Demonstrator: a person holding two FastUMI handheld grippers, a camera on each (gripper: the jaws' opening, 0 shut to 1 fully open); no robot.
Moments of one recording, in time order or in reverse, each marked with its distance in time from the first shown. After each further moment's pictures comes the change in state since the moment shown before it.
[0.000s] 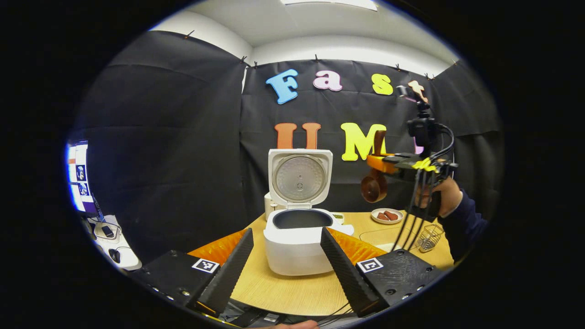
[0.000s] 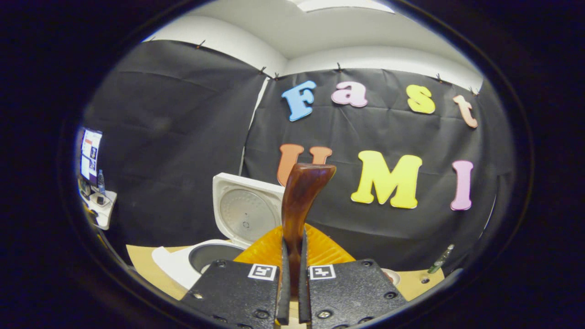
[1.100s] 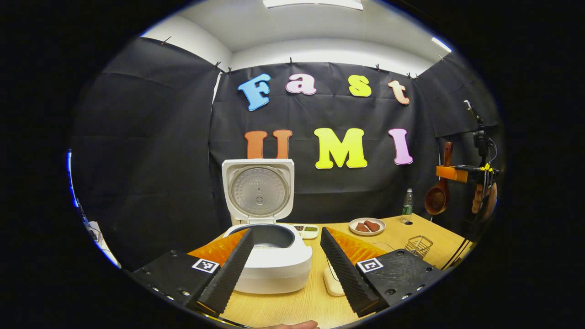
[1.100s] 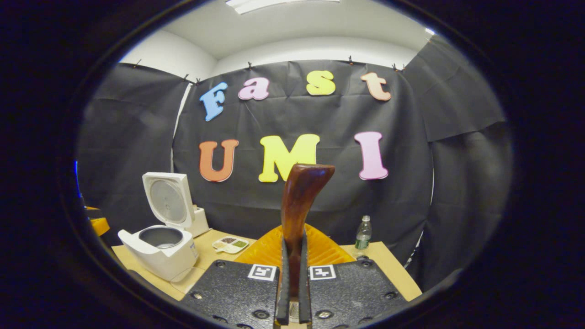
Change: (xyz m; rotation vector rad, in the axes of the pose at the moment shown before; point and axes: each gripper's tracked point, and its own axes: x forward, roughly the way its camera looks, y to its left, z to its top) left arm 0.049 -0.096 0.020 0.040 -0.078 -0.106; right arm -0.164 -0.226 -0.075 0.175 0.096 -0.354
